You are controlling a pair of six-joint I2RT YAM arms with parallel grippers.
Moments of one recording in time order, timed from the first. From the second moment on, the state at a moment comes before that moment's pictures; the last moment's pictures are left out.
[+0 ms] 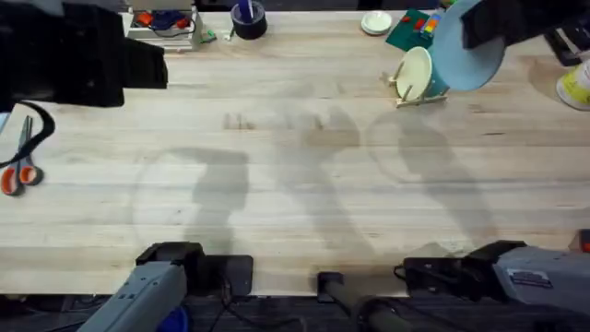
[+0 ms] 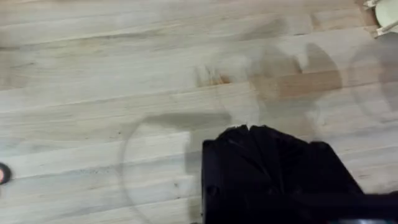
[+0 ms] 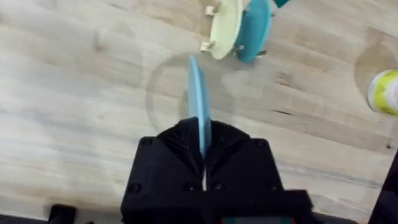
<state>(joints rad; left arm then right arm) 0.03 0.99 1.49 -1.38 0.15 0.07 0.36 1.44 1.84 -1.53 0.21 0.01</state>
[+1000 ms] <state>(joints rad) 0.03 0.99 1.49 -1.49 0.13 0.08 0.05 1.44 1.88 -1.53 0.08 -0.08</state>
